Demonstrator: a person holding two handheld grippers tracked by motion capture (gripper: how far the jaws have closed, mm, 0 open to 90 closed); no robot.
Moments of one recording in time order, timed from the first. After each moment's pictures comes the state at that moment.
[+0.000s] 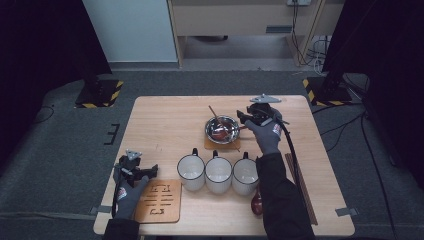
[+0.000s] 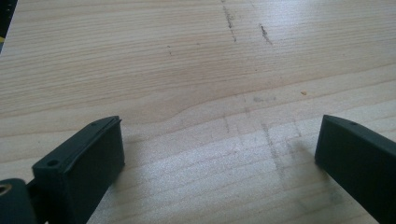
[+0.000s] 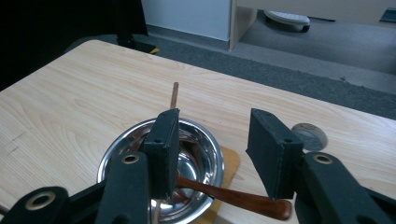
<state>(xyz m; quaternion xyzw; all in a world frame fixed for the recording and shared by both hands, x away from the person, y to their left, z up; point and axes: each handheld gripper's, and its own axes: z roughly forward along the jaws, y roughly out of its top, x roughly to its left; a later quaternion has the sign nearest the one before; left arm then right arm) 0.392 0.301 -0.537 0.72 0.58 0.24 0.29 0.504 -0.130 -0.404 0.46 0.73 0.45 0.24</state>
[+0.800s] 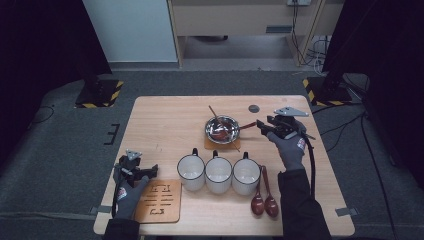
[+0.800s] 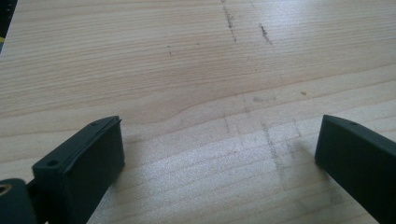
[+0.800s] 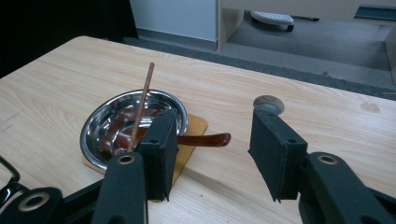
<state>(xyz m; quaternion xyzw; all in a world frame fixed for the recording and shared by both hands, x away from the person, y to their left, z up) 0.392 0.301 -0.537 0.72 0.58 0.24 0.29 0.462 -0.191 -0.412 0.47 0.72 0.45 0.25</state>
